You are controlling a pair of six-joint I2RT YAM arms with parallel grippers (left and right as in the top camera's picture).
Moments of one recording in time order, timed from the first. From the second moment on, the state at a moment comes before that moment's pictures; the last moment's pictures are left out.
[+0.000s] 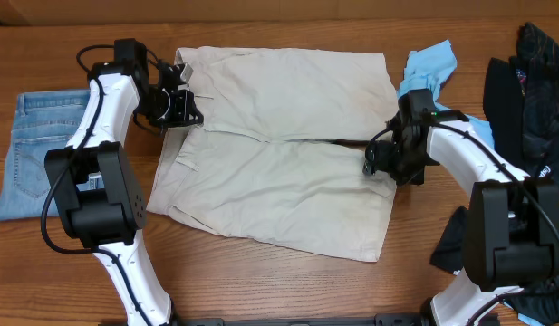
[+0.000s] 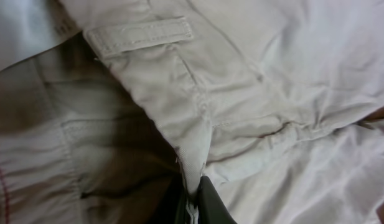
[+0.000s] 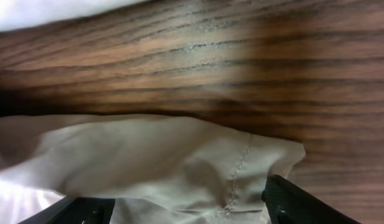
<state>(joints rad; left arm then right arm) 0.11 2.18 1.74 -0.99 0.52 0.17 0.08 1.85 1.16 -0.82 -0.20 0.25</state>
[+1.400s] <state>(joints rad) 0.13 2.18 1.66 -0.85 0.21 0.06 0.08 1.82 1.07 -0.62 -0.15 0.25</state>
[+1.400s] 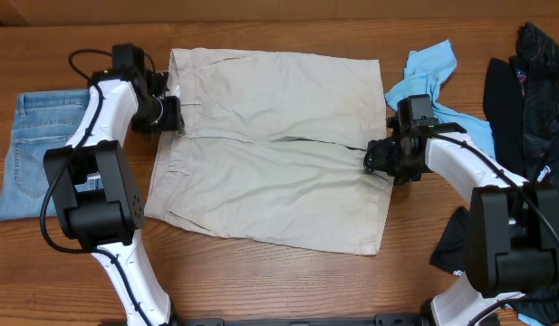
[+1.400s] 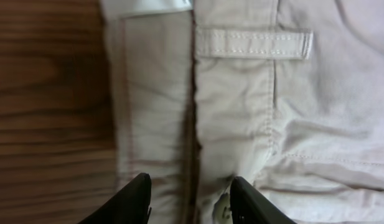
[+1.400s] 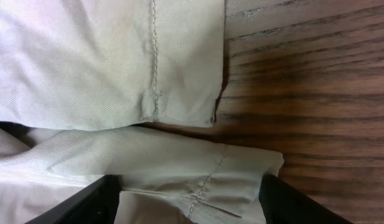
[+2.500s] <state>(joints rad) 0.18 2.15 1.59 -0.84 0.19 -0.02 0.08 1.82 1.07 -0.62 -0.14 0.25</state>
